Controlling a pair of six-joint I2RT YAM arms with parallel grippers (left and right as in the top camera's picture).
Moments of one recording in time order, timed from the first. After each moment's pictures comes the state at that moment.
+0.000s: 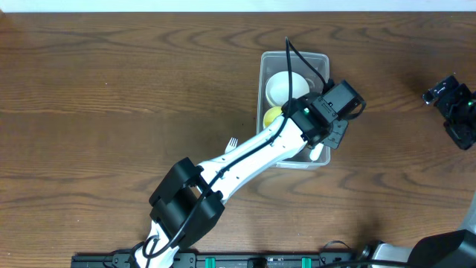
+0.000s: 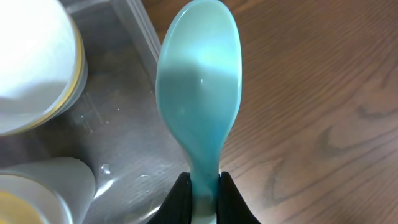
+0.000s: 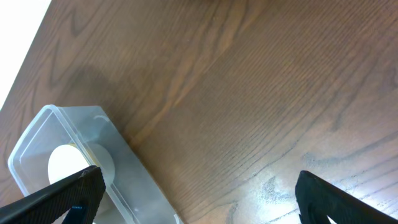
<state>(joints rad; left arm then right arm) -0.94 2.07 1.81 -0.77 0.00 -0.46 -0.51 1.50 1.46 -1.10 -0.24 0.45</state>
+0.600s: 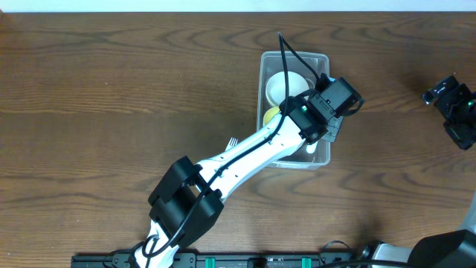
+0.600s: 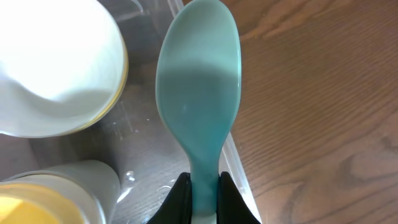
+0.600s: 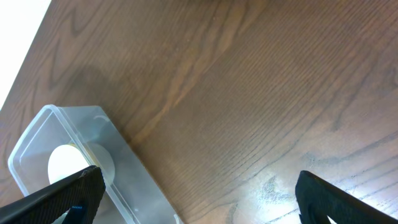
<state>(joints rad) -0.93 2.07 1.81 -0.77 -0.09 -0.51 -0.51 1.50 1.46 -1.10 -0.24 0.45</state>
